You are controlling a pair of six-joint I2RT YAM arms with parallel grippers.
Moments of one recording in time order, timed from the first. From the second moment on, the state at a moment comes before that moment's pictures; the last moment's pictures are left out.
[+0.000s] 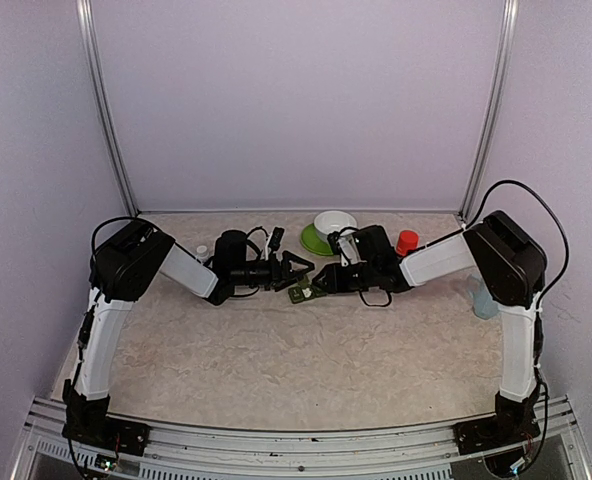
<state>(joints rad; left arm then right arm) -0.57 2.36 1.30 0.85 0.76 -0.82 0.61 2.09 1.20 0.27 -0.33 0.42</state>
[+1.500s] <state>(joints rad) -0.59 2.24 1.23 0.79 0.77 -0.73 0.61 2.11 1.20 0.27 -0.32 0.43</state>
